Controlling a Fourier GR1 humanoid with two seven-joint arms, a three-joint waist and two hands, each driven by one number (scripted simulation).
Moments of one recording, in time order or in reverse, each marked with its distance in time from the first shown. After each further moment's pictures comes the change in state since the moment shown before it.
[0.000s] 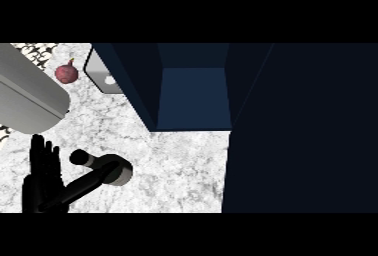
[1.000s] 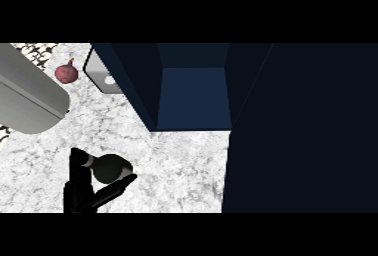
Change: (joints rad) left arm -0.043 -0.113 0.080 0.450 0.178 -0.201 -0.418; right arm 0.002 -0.030 -0.015 0.000 -0.003 -0.006 -0.020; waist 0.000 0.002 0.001
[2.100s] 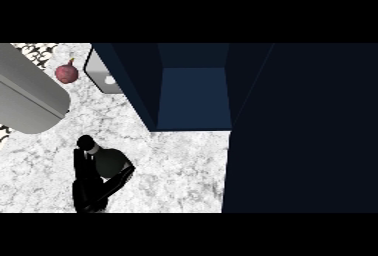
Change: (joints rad) left arm -0.127 -0.008 0.038 0.273 0.390 -0.149 -0.314; right arm -0.038 0.004 0.013 0.003 0.000 -0.025 0.035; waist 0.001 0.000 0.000
